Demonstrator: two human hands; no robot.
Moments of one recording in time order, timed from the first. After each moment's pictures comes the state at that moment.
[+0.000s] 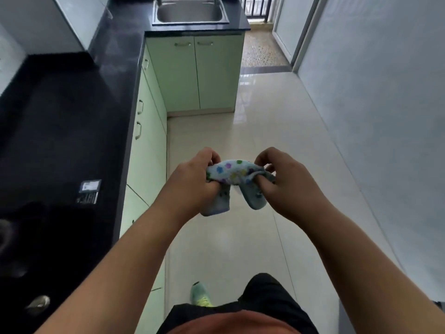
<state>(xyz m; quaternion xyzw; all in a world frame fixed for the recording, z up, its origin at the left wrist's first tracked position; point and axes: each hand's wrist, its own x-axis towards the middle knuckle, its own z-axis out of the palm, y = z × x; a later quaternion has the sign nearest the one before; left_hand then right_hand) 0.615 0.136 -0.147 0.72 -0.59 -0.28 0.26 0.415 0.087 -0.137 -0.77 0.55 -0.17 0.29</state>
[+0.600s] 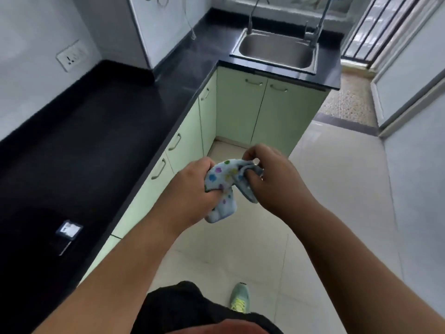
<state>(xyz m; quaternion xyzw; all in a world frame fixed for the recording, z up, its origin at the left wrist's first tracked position) 0.704 -0.158 -0.149 0.82 -0.41 -0.22 0.32 0.570 -0.295 -0.134 -0.89 0.32 -0.14 0.28</state>
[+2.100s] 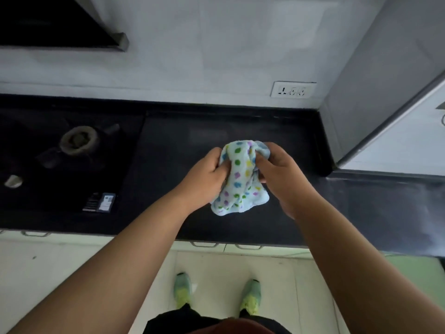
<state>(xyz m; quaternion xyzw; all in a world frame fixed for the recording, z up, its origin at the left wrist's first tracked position) 1.083 -0.271 -0.185 0.82 0.17 -0.04 0.54 1.161 -0.443 -0.182 -0.75 -0.09 0.24 0.61</state>
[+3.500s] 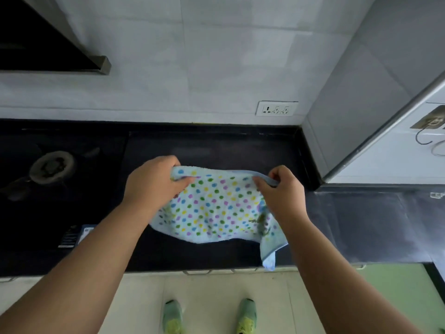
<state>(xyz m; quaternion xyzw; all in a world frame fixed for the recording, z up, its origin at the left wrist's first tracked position) 1.108 -0.168 -0.210 0.97 0.16 0.09 0.16 1.189 -0.444 -0.218 -0.89 0.00 0.04 0.45</state>
